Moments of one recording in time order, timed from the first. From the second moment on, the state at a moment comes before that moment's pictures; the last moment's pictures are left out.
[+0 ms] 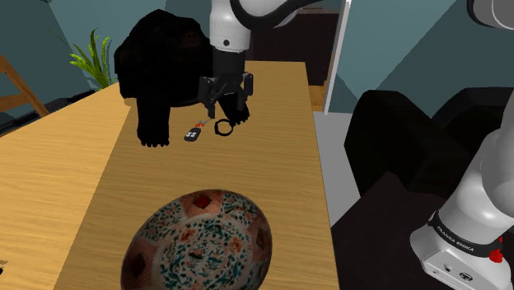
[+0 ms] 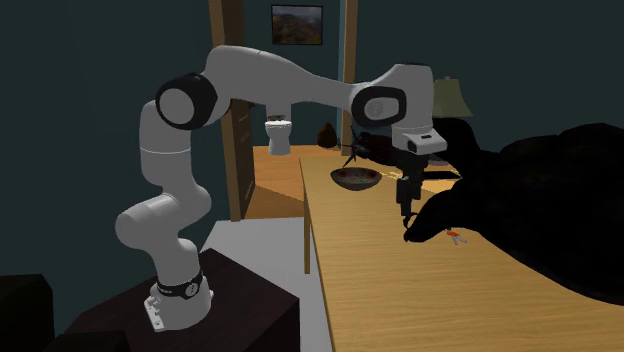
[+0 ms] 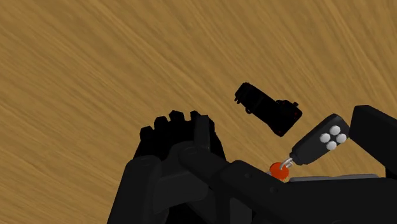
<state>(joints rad) 0.20 0.18 0.39 -1.64 0.00 1.93 0.55</state>
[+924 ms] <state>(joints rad) 0.22 0.20 0.39 -1.68 -0.01 2.02 0.57</state>
